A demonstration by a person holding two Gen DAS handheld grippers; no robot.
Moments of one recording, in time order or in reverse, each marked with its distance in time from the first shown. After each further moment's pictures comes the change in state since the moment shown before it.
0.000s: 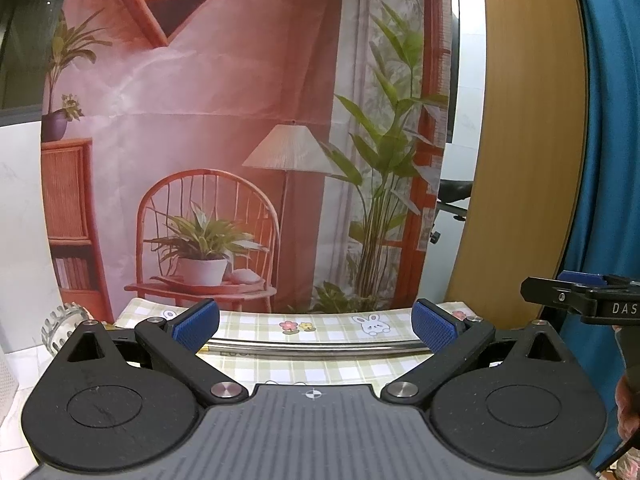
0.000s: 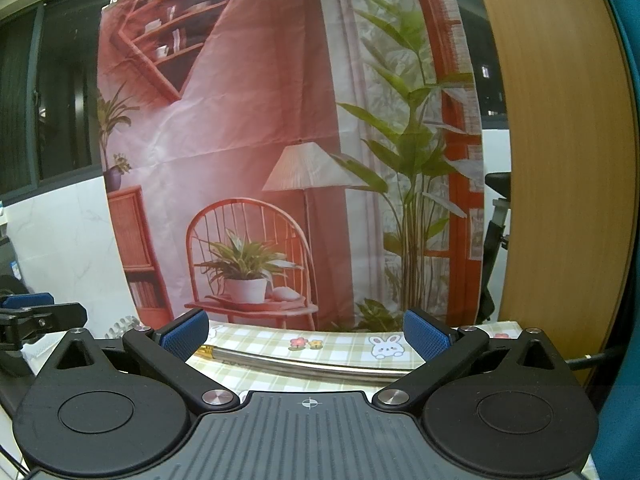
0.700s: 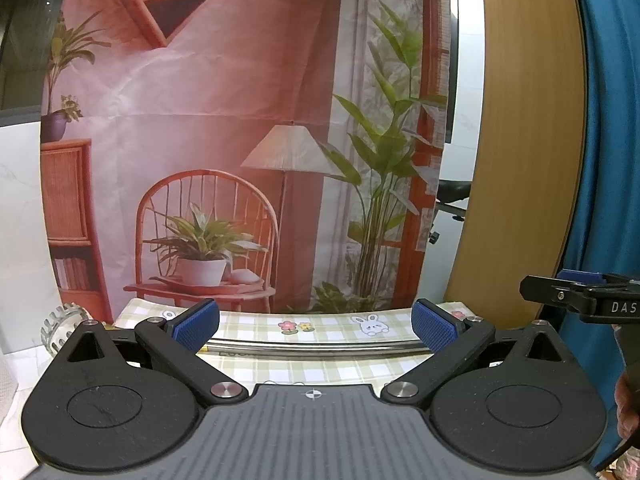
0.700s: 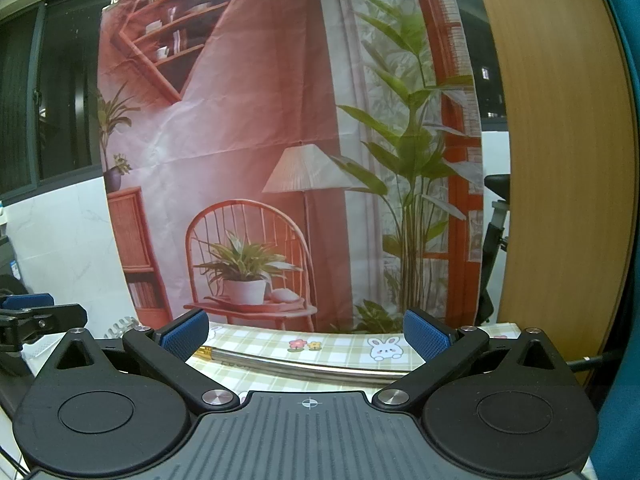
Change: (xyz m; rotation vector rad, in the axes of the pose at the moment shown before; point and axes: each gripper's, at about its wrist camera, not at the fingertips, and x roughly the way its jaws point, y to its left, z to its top) left arm 0.001 0.002 -0.002 0.002 -0.001 -0.004; right arm -0.001 -0.001 0.001 -0.002 -0.001 0.000
